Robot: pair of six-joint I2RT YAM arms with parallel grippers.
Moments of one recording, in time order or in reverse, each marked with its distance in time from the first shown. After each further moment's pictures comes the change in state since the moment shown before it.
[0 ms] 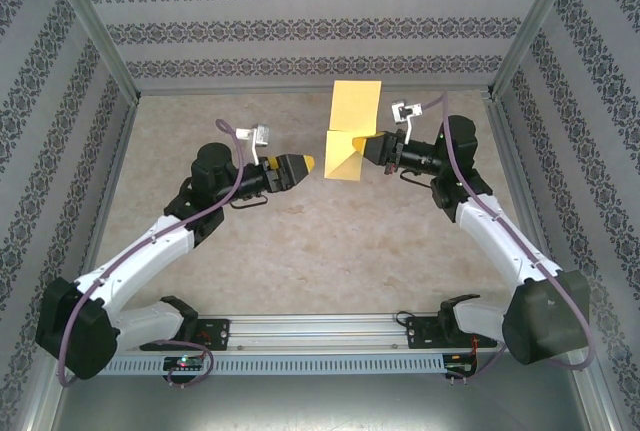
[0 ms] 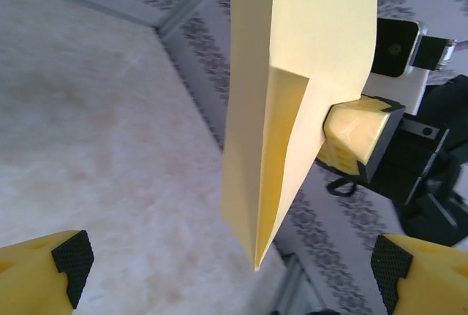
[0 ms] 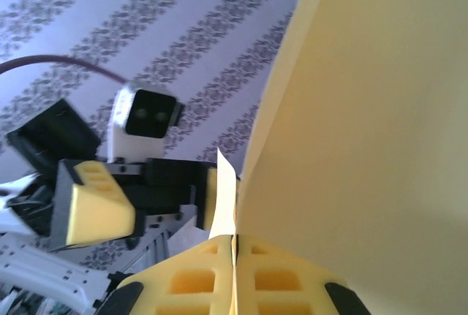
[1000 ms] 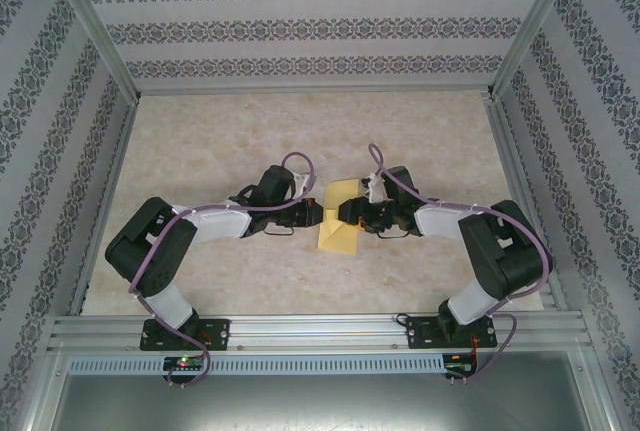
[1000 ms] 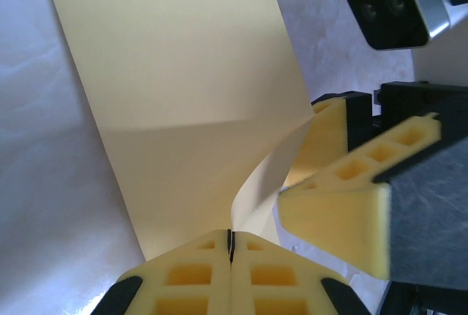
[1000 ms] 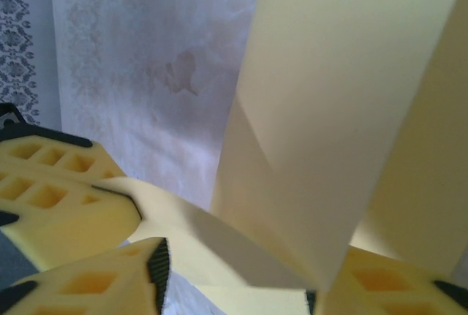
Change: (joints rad) left arm -0.120 0.513 -0.026 -0.076 -0.060 0.194; right arm 0.150 0.383 -0.267 -0.185 0.300 0.090
